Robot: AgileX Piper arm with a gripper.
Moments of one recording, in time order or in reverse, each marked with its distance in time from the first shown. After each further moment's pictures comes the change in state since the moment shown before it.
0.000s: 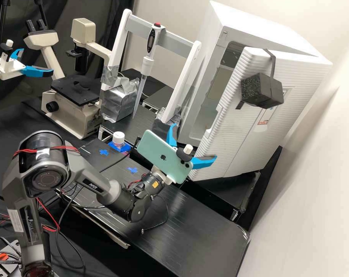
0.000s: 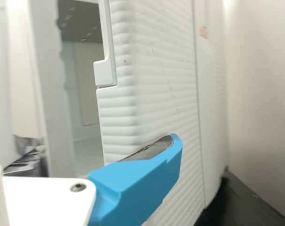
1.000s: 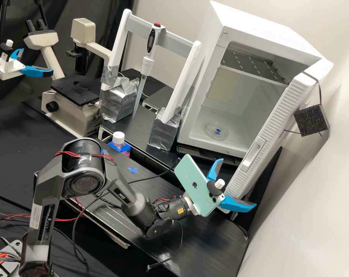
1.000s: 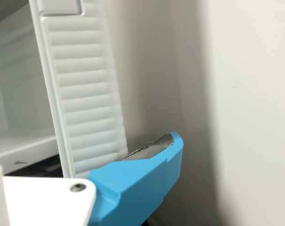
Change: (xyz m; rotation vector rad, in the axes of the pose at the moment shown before) arm -0.001 0.049 0.085 -0.032 -0.295 0.303
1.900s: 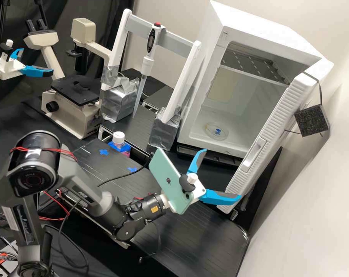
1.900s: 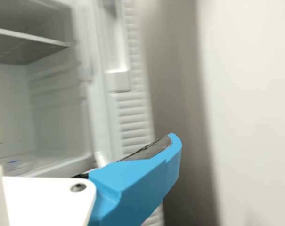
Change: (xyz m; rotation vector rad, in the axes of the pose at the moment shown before) arm -0.062 0.018 -0.035 -0.050 0.064 0.094
